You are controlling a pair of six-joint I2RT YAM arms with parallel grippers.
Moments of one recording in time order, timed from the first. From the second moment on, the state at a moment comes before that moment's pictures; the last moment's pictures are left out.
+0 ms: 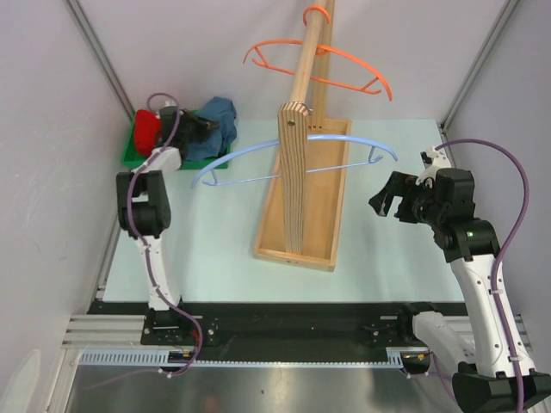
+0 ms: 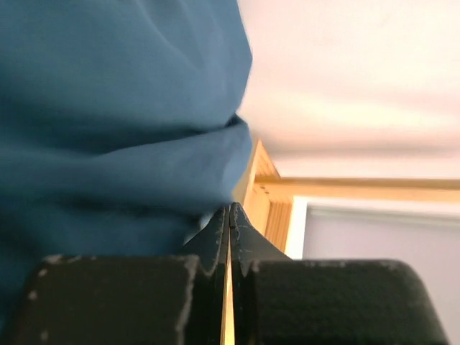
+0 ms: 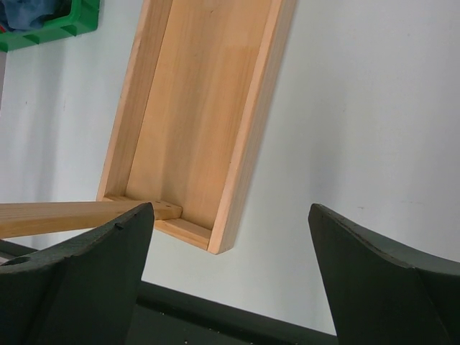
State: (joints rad) left arm 0.06 2.16 1.65 0.19 0.38 -1.06; right arm 0.10 0.86 1.08 -0.77 -0.24 0.34
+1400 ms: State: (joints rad) left arm 0.18 2.03 1.54 -0.12 0.29 -1.07; right arm 0.12 0.81 1.08 -0.79 -0.22 0.36
